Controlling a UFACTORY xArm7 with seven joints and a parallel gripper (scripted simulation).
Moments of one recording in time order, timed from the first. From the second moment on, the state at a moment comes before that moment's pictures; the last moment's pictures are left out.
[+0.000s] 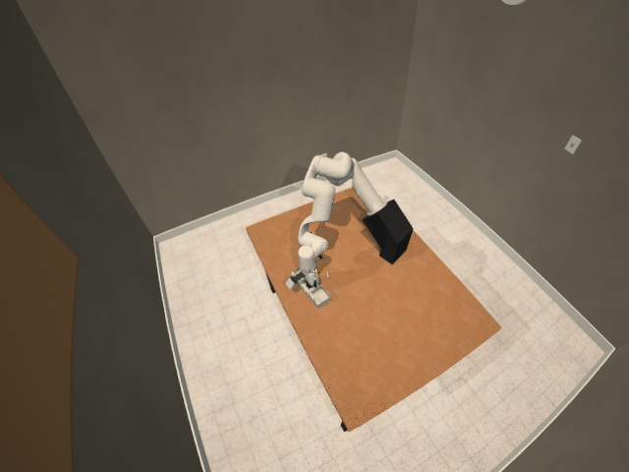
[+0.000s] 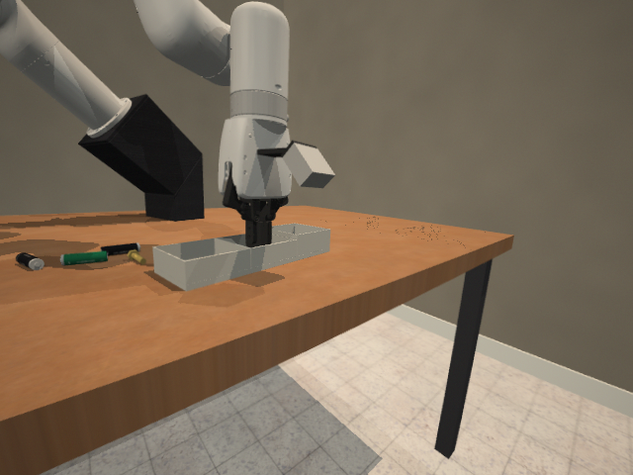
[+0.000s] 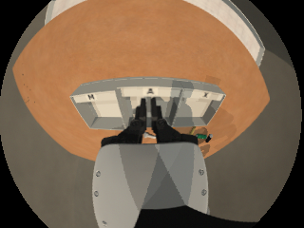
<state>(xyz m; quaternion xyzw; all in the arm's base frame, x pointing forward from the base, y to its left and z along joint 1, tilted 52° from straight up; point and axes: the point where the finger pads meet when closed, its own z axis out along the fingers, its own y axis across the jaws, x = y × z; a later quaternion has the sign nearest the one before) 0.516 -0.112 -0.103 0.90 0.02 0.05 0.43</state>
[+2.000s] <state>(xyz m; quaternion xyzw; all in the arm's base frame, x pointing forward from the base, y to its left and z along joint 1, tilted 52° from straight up) 0.512 -0.023 -0.138 0.90 0.02 0.05 0.43</state>
